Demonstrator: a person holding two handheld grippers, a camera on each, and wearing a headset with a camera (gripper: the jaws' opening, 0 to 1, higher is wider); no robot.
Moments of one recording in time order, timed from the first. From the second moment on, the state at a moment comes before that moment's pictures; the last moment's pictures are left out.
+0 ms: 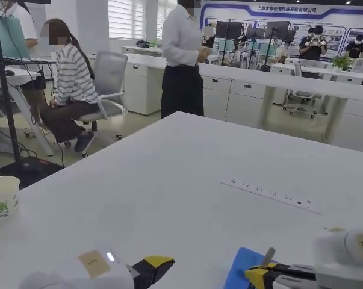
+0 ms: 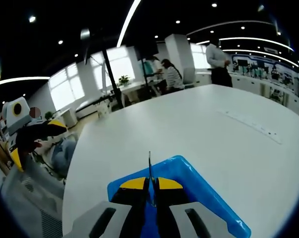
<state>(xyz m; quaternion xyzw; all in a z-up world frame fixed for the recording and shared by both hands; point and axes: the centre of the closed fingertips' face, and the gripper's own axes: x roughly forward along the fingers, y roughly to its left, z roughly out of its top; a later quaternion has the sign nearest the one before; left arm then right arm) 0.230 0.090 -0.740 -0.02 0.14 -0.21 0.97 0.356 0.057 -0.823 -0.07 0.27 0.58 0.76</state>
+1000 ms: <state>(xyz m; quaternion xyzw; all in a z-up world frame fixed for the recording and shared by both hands) 0.227 0.071 -0.729 -0.05 0.12 -0.26 0.96 0.341 0.043 -0.775 -0.04 0.19 0.58 0.79</state>
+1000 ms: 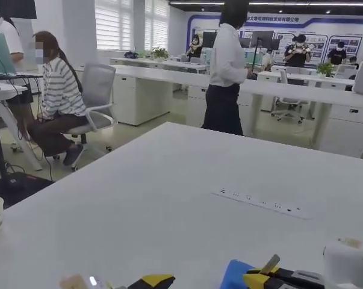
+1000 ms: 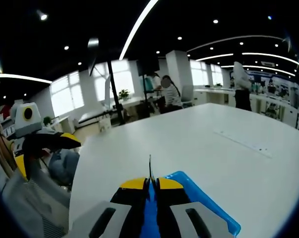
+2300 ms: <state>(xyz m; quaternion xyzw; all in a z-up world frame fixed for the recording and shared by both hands) 0.213 -0.022 -0.737 -0.01 0.19 -0.46 0.87 0.234 -0.041 -0.779 -0.05 0.20 0.58 0.79</state>
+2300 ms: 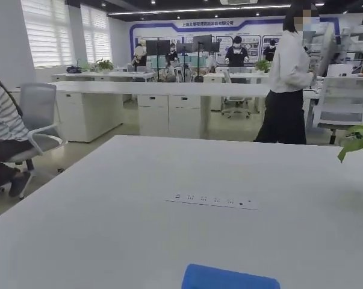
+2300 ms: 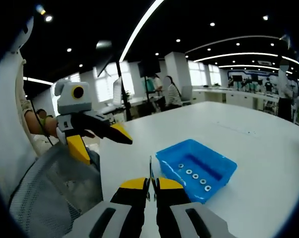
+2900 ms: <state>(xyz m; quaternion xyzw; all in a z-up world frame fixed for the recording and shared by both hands) 0.202 -0.066 -0.739 0.09 0.21 -0.57 0.79 0.193 -0.036 -0.791 -0.09 0.22 0.64 0.73</state>
